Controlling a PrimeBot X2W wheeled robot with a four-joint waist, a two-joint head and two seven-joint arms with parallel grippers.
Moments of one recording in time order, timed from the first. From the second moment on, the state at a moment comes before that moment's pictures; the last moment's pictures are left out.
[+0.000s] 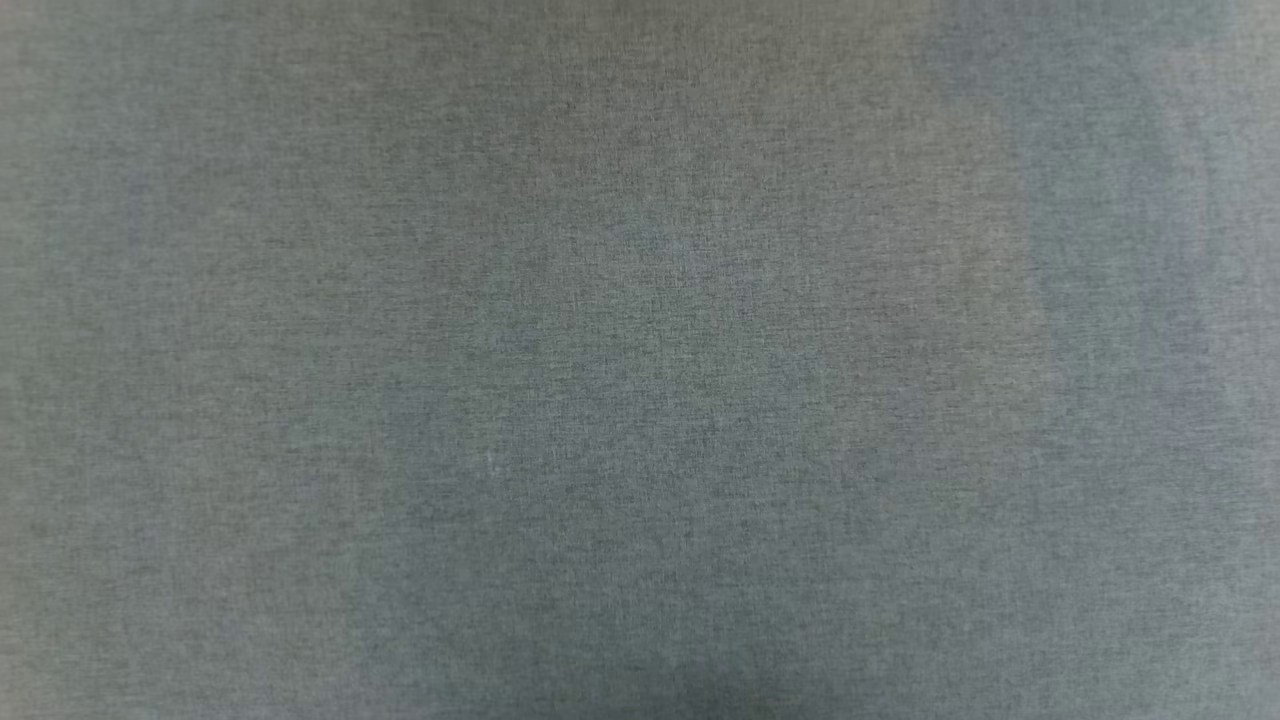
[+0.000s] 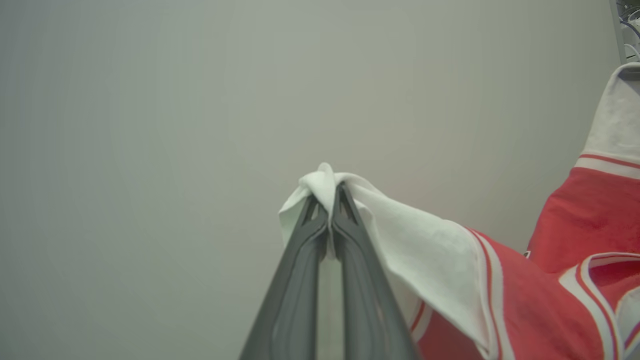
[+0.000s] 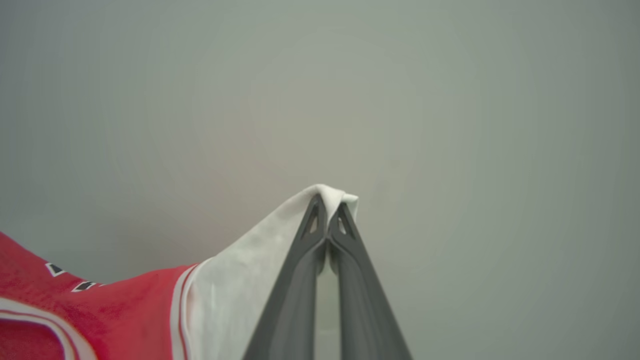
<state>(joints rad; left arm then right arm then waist) -1.77 0.52 -0.64 0.45 -0.58 -0.08 -0.06 -1.78 -0.49 0.38 0.62 0.49 0.13 0.15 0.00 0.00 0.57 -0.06</state>
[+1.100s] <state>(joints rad) -0.75 0.70 -0.63 0.22 -0.78 0.10 -0.25 -0.97 -0.63 0.70 0.51 0.76 0.13 -0.14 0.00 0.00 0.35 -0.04</state>
